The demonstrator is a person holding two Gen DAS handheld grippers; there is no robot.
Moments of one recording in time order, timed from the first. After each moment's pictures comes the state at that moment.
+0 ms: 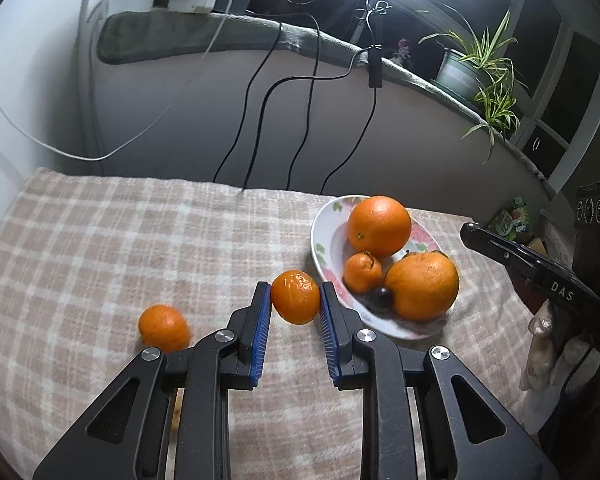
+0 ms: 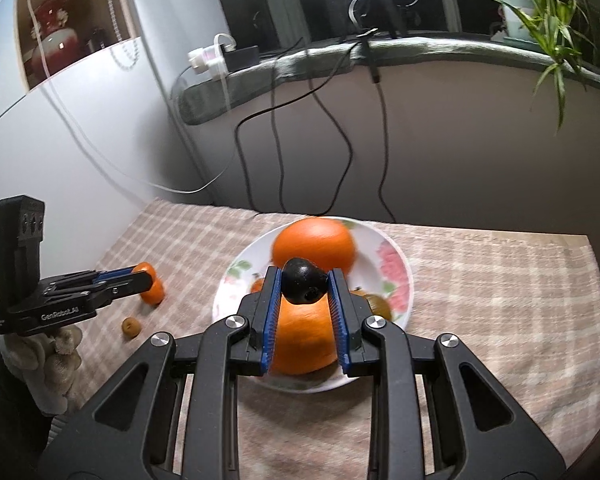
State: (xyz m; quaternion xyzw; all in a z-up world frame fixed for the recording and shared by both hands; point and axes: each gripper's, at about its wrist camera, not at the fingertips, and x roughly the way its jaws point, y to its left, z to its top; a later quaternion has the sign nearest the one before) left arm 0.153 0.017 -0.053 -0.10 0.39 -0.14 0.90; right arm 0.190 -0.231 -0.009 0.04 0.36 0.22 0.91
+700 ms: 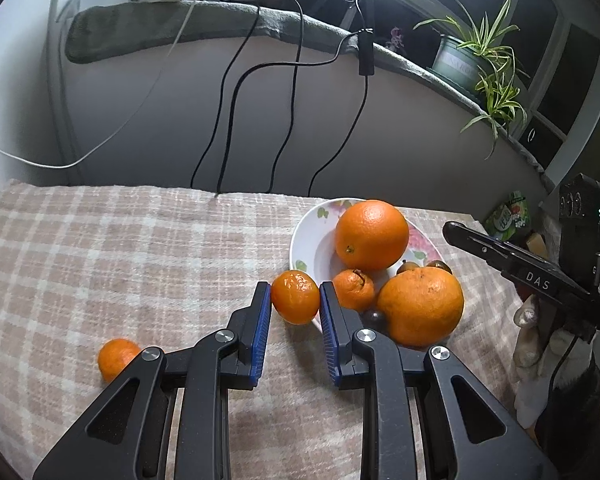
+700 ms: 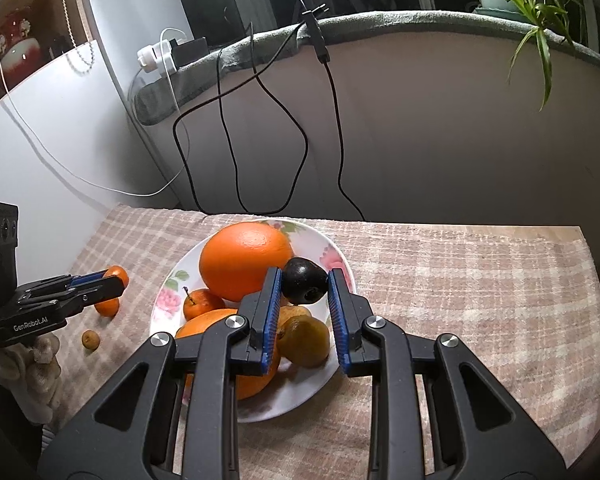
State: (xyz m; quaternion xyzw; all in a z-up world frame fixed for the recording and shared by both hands) left arm 0.183 -0.007 -0.061 -0.09 0.40 -0.16 0.90; right arm 0.230 -0.254 -0.032 0.05 0.38 0.18 0.90
